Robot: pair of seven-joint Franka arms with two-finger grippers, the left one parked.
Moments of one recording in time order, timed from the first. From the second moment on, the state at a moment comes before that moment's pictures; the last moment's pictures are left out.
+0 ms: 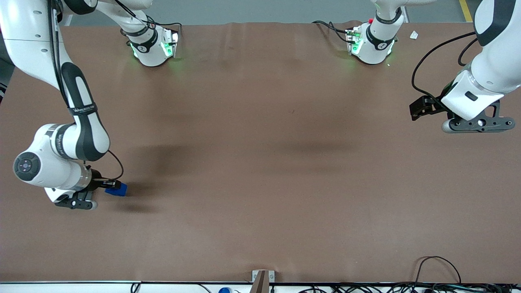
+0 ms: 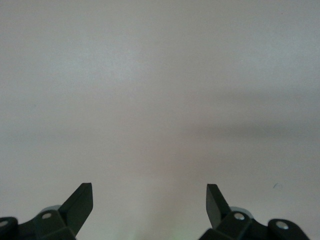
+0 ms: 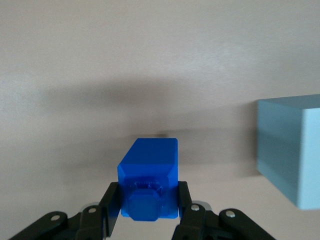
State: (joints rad) arm -0.05 0.60 -0.03 -1.61 0.03 2.12 0.02
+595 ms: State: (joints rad) arm -0.19 0.51 -0.03 -1.50 0.02 1.85 -0.16
